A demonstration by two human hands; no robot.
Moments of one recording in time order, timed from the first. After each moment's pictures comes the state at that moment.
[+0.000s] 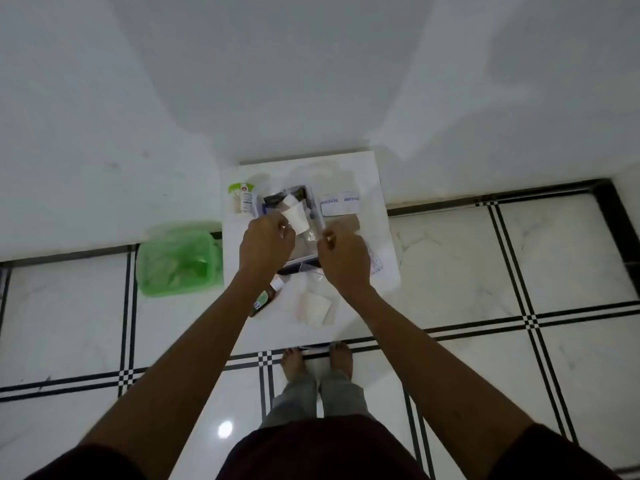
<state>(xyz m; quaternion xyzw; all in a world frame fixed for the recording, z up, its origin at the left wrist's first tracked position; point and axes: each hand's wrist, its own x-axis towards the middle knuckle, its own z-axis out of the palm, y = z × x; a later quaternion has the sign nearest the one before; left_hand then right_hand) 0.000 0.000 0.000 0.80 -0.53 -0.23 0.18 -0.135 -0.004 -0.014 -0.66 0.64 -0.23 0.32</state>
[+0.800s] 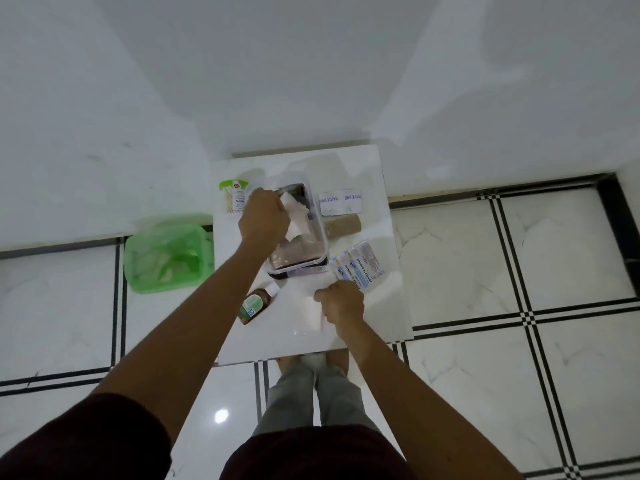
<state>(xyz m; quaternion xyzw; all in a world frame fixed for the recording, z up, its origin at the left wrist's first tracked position) 0.016 -0.068 -0.042 0.84 -0.47 -0.24 0.14 -0.138 0.022 -0.075 -0.38 0.76 -0.03 0.53</state>
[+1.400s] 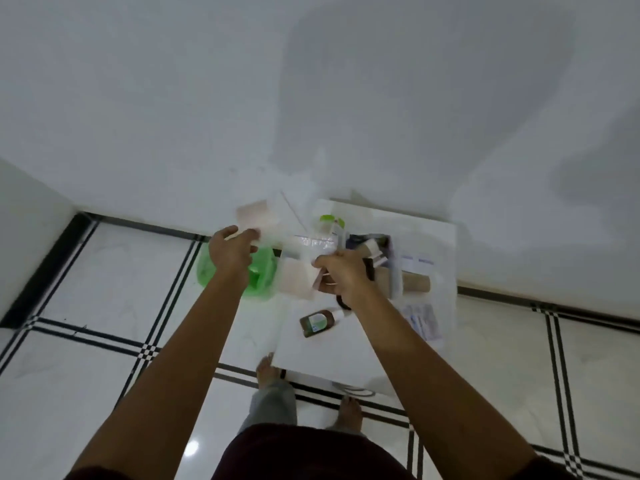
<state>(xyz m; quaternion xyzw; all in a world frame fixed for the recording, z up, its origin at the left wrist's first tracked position) 0.158 0.069 0.039 0.72 0.06 -0.33 0.61 -0.008 -0.005 0.034 -0.39 0.57 -0.12 0.72</state>
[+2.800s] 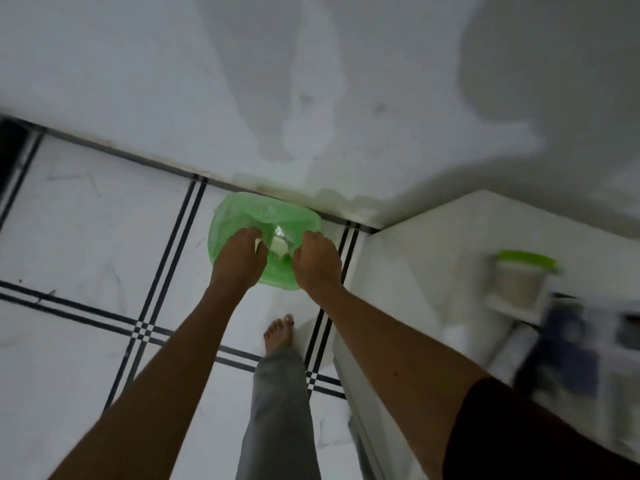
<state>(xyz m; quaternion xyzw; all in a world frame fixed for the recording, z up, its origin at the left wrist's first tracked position) 0.435 0.059 -0.284 0.88 -0.33 -0.31 0.16 0.326 -0.018 -0.287 -0.81 0.50 0.08 0.31</state>
